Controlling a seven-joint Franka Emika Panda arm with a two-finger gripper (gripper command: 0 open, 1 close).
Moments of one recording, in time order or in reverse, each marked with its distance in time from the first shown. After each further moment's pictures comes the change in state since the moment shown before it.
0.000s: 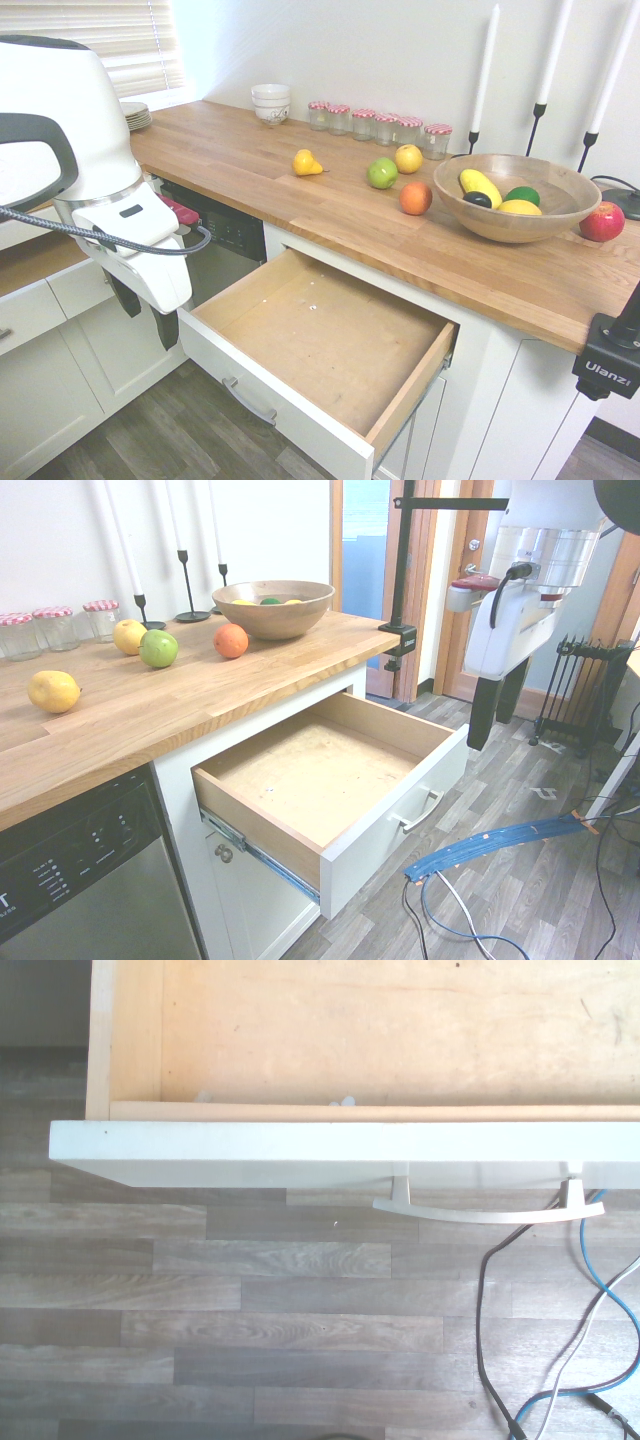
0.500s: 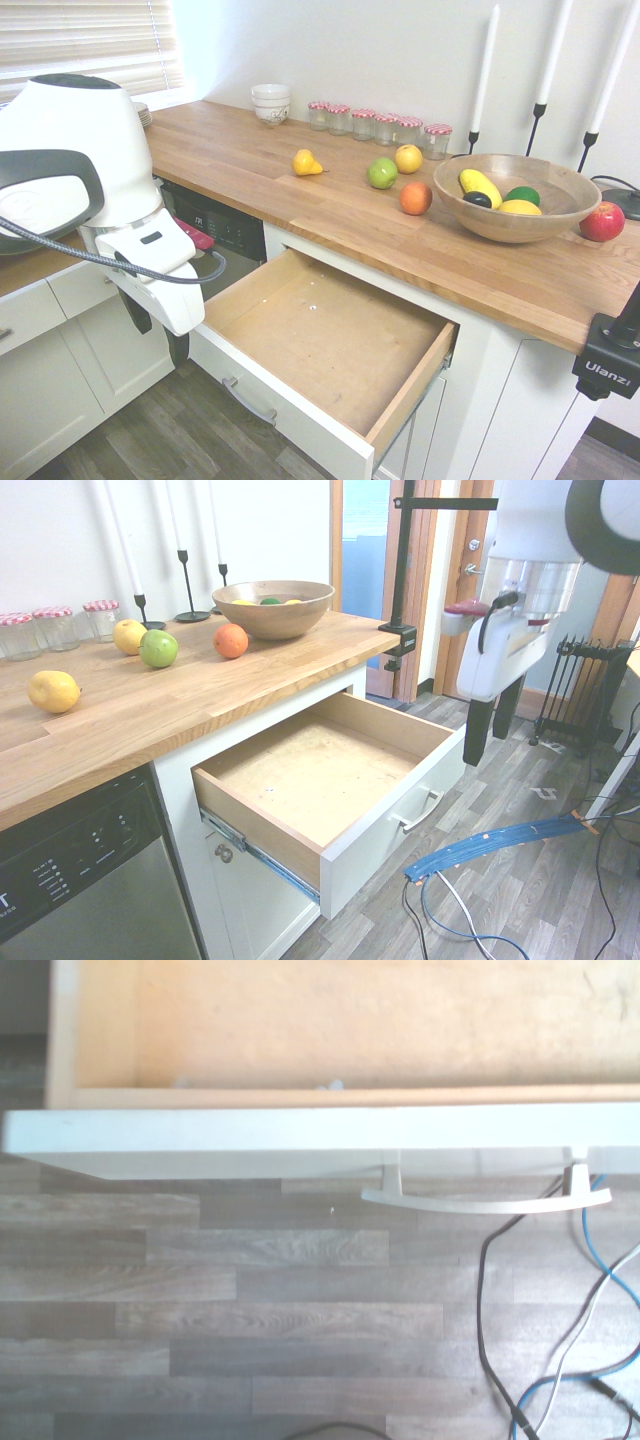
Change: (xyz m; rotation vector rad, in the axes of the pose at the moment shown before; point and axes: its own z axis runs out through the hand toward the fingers) arm 0.014 0.002 0.043 -0.028 -0.026 0.020
